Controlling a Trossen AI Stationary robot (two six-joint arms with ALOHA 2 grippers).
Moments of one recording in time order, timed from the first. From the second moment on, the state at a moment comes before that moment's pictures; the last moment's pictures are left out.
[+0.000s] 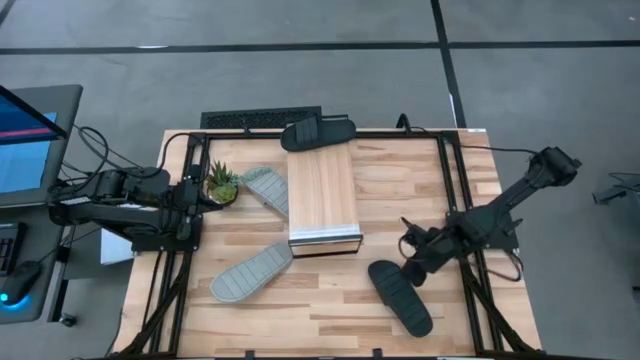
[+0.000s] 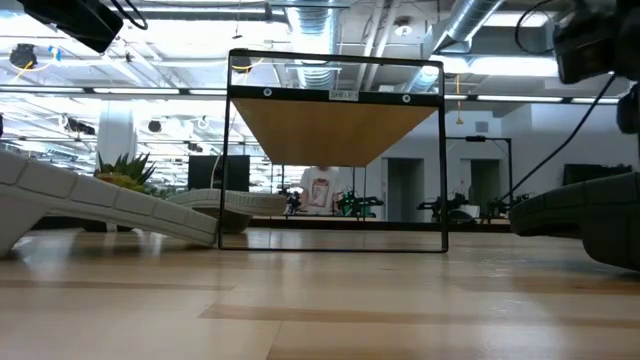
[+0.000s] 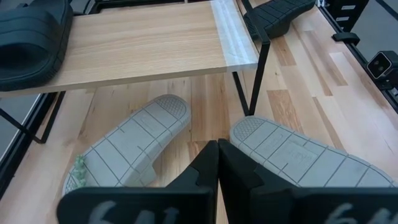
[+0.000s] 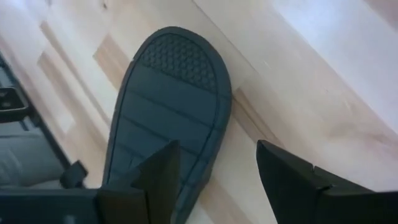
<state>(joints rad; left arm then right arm) 0.00 0.39 0.78 -0.93 -0.01 0.06 0.59 1.13 0.68 -0.69 0.08 1.28</state>
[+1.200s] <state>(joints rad) 0.00 0.39 0.78 -0.93 -0.01 0.06 0.41 1.27 0.68 -0.55 -0.03 1.04</state>
